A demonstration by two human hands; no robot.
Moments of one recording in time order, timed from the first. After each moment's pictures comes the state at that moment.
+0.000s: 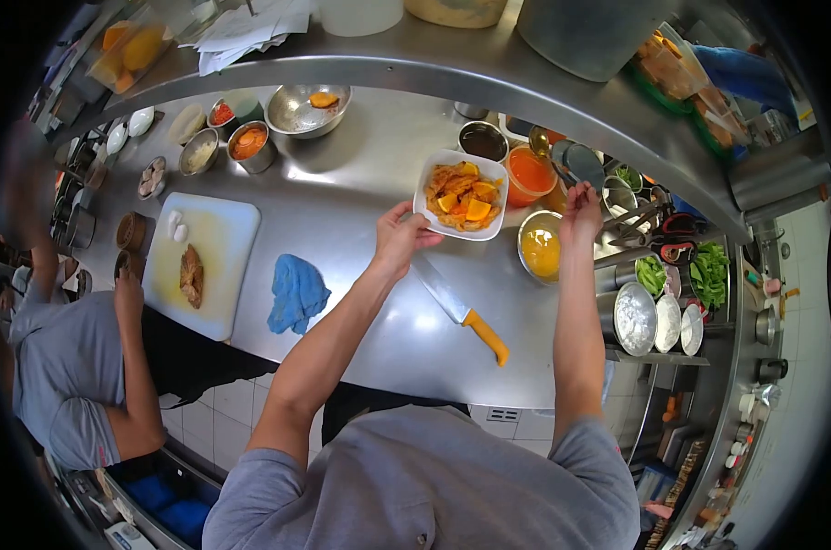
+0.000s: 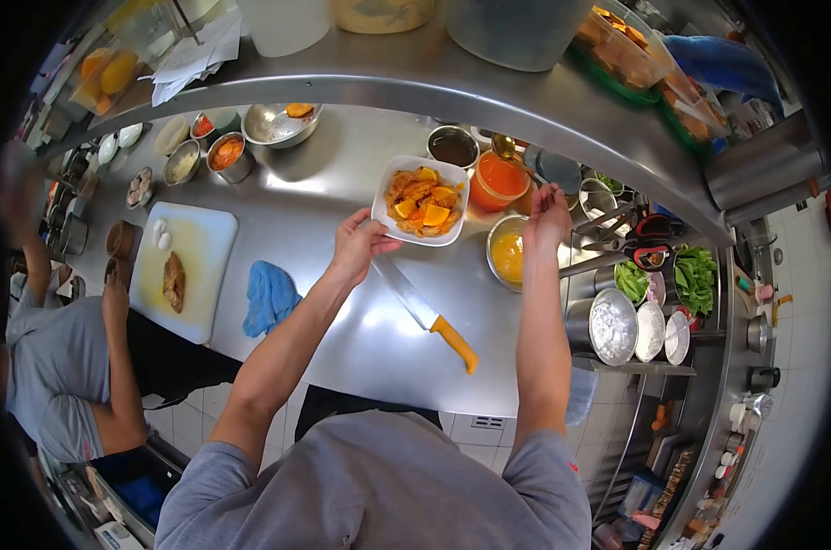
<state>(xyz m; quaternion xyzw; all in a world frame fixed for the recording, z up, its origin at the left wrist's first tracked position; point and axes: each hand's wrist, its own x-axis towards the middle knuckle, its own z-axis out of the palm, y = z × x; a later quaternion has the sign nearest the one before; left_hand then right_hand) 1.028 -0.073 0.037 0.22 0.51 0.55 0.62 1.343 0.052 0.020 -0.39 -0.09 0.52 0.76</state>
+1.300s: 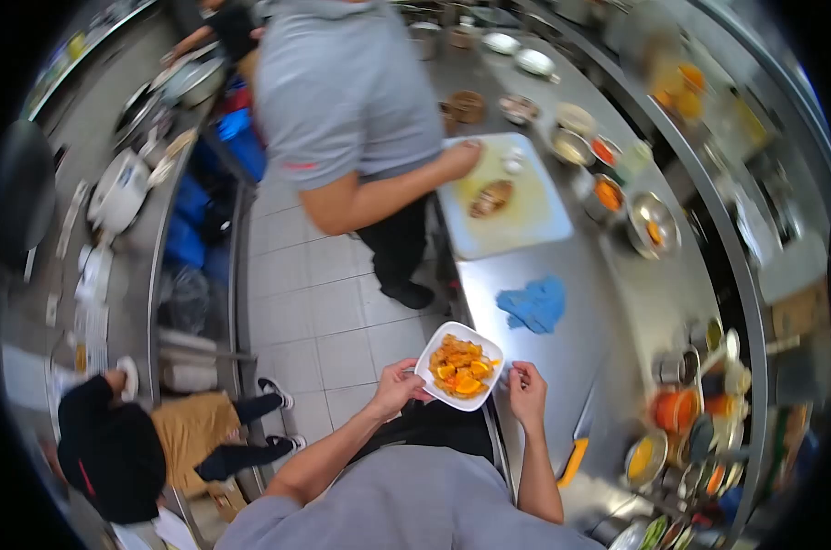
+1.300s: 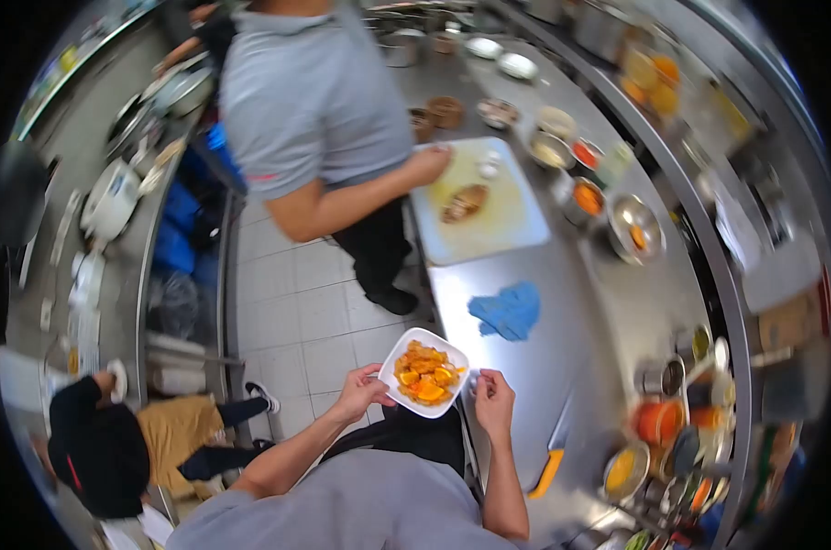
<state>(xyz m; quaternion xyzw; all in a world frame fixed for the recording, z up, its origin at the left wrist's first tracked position) 0.962 -0.548 0.022 -0.06 0.60 0.72 0.34 1.061 -0.278 -0.014 -0.26 -0.73 0.62 0.13</state>
